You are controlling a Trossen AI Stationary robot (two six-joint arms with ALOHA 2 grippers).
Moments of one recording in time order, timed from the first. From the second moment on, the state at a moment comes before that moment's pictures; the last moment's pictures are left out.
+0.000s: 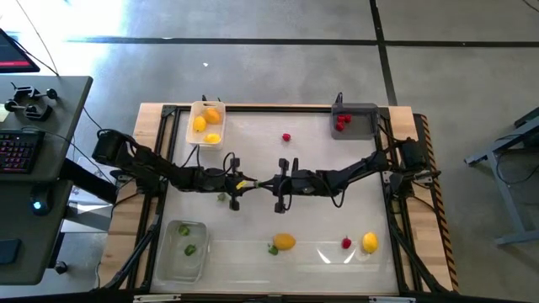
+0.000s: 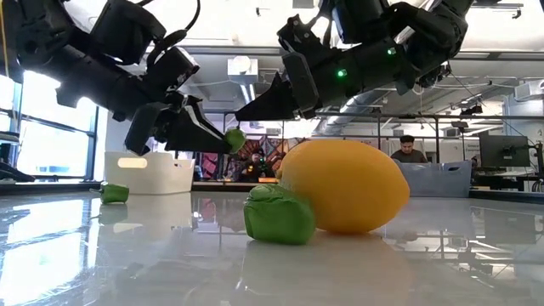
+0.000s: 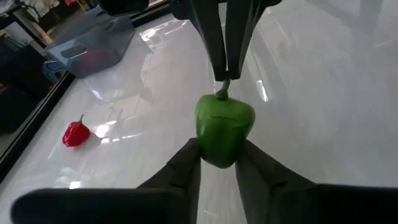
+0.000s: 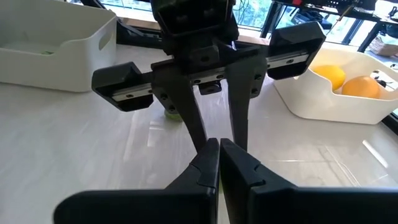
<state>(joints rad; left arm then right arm) -0.11 1.57 0.39 0.76 -0.26 0.30 0.11 1.86 0.89 0.66 0.22 -0.11</state>
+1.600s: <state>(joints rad) -0.58 1.20 0.94 -1.05 0.21 -0.39 0.16 1.64 0.89 0.15 0.51 0.03</state>
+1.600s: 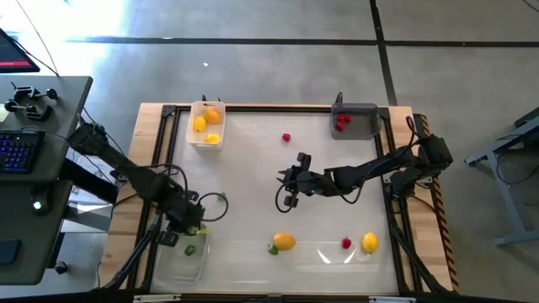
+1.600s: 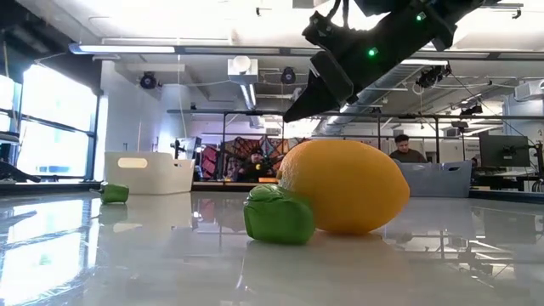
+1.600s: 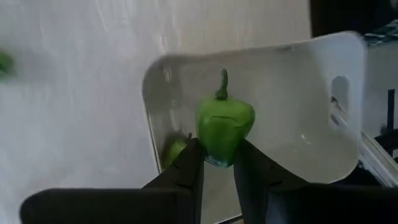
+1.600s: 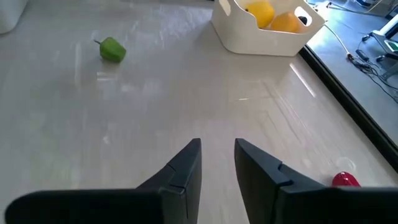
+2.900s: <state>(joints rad) -0.08 1.12 0.64 -0.30 0.29 0.21 0.15 1.64 0.72 0.43 0.50 -0.06</state>
